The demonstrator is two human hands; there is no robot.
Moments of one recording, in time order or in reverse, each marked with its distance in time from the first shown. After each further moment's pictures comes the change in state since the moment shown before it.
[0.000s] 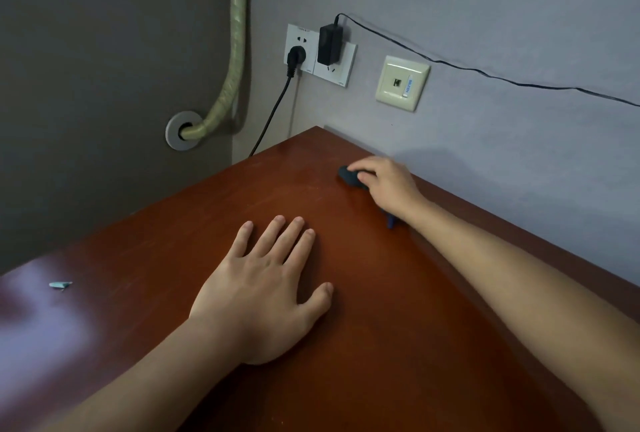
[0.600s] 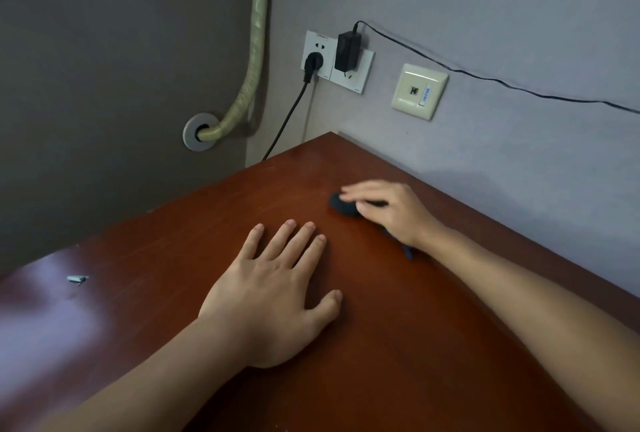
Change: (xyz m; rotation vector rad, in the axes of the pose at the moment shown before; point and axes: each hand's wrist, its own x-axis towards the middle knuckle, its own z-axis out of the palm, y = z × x) left_hand -0.001 0.000 -0.002 -0.002 -0.009 -0.008; right_hand -0.037 -0.018 -0.011 0.167 -0.165 -0.238
